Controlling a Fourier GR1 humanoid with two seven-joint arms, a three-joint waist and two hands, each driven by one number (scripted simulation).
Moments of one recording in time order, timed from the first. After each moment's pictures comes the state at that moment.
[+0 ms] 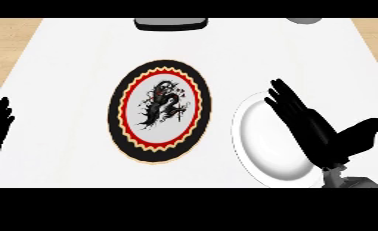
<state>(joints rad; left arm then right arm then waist) 0.07 0.62 0.02 -1.35 0.23 0.23 0.10 -0.05 -0.37 0.25 -1.68 -0.48 0.02 0.15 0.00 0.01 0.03</state>
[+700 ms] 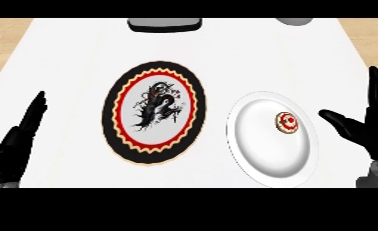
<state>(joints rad) 0.09 0.55 -0.10 -1.46 0.10 0.23 -0.11 -0.04 -0.25 -0.12 -1.80 -0.45 -0.36 -0.11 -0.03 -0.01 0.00</state>
